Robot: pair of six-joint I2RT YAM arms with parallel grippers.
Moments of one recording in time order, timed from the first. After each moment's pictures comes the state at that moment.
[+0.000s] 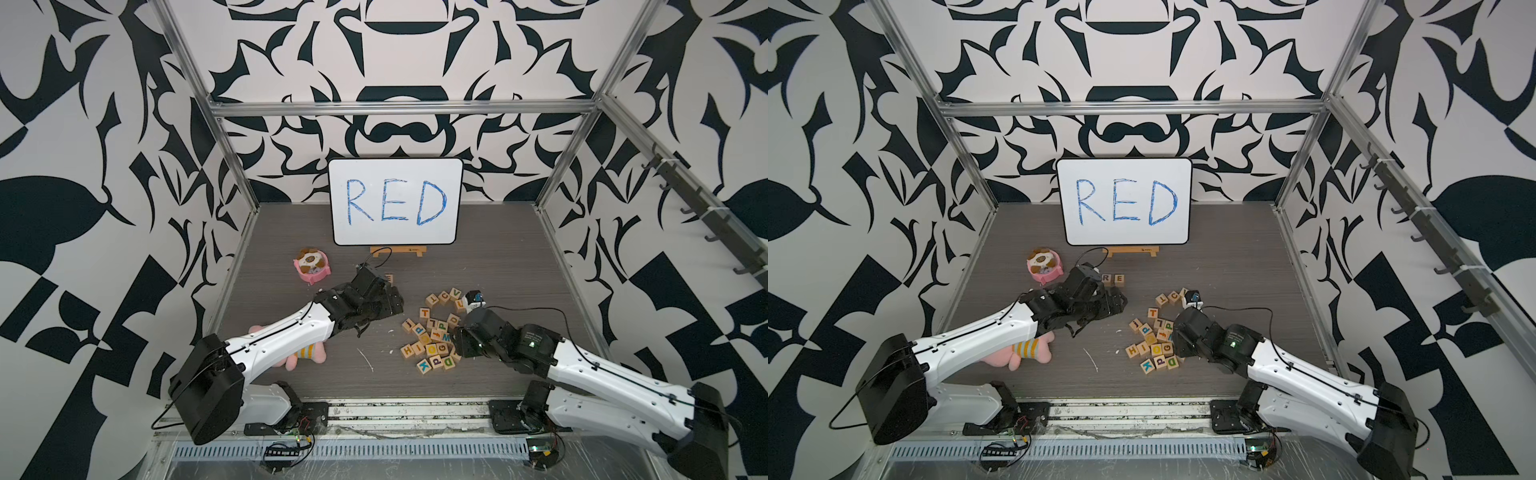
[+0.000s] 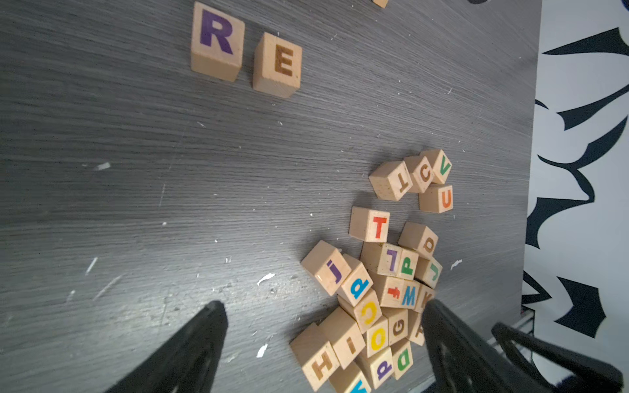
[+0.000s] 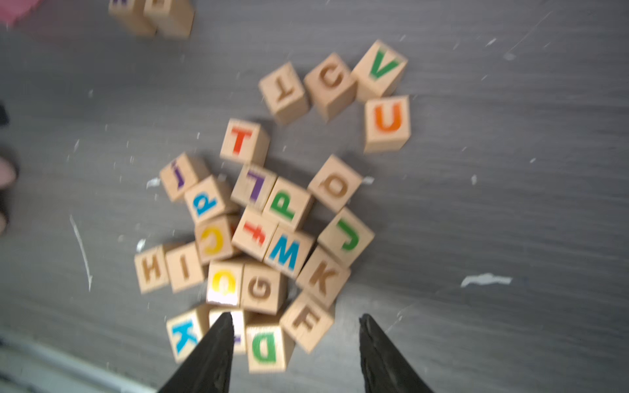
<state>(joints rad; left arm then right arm) -0.82 1.32 0.86 -0.42 0.01 -0.97 0.97 0.90 0.64 -0.77 0.22 0.77</state>
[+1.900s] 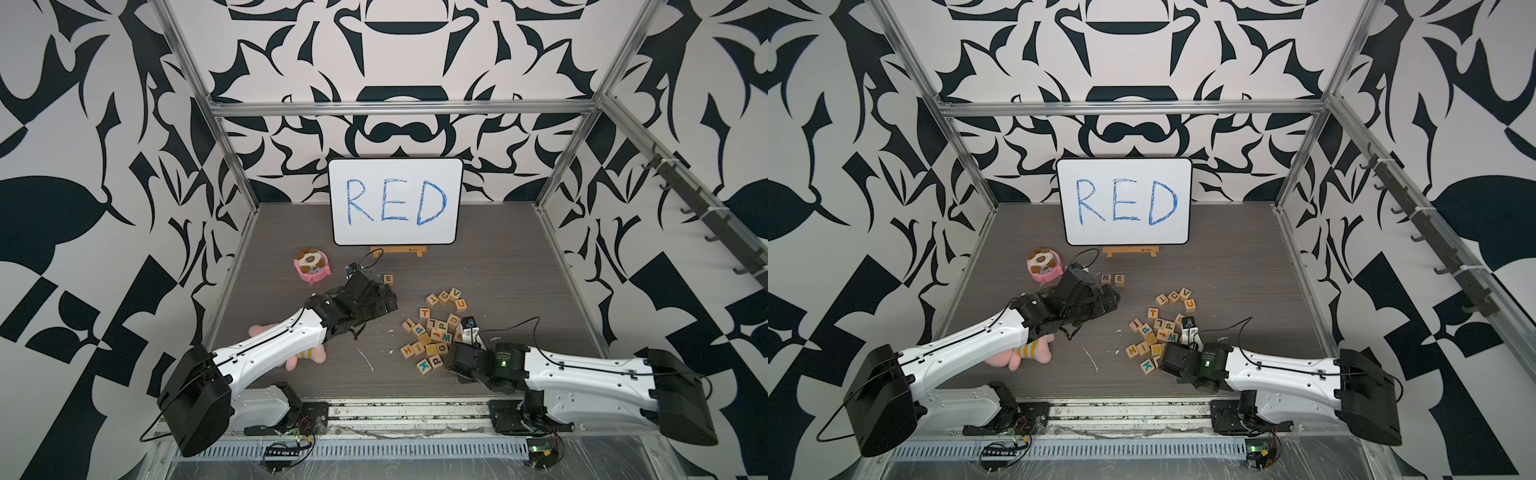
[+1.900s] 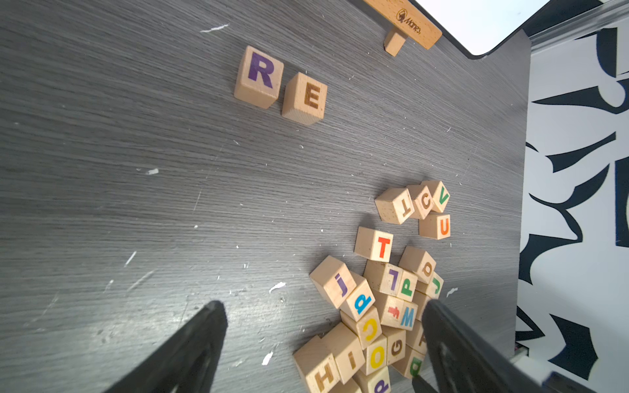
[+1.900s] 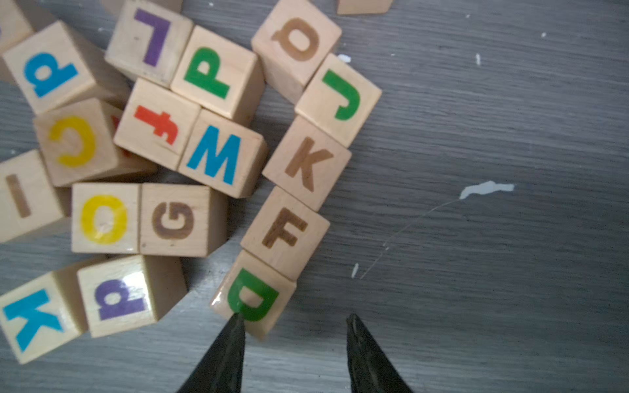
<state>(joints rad) -0.82 1.25 0.83 -0.42 -0.07 -1.03 1.19 1.07 0.53 -0.83 0.39 1.07</state>
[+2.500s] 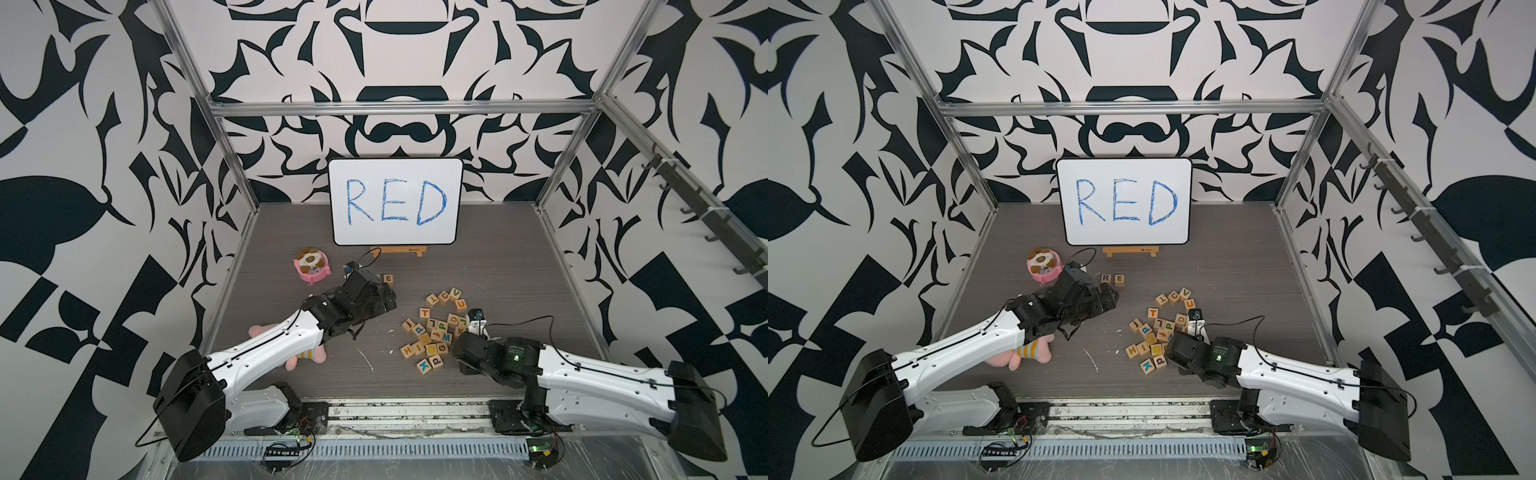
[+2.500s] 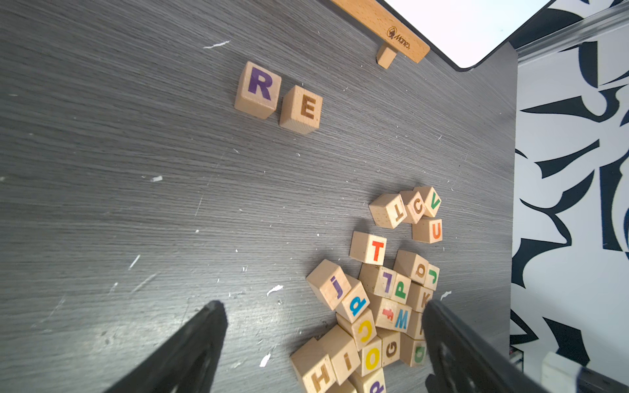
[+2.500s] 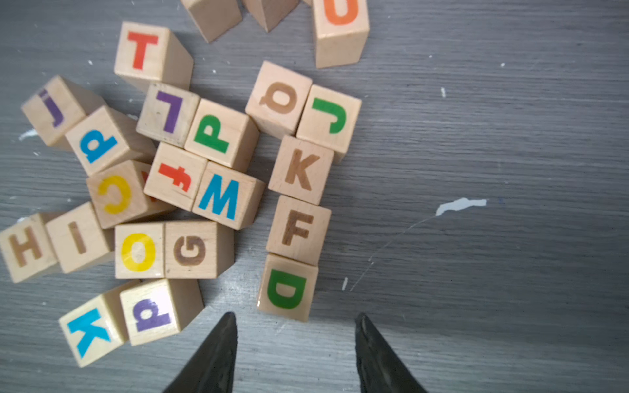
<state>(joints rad) -0.82 1.22 0.82 -0.42 -0.09 -1.03 1.12 1.00 0.55 -0.83 0.37 1.02</state>
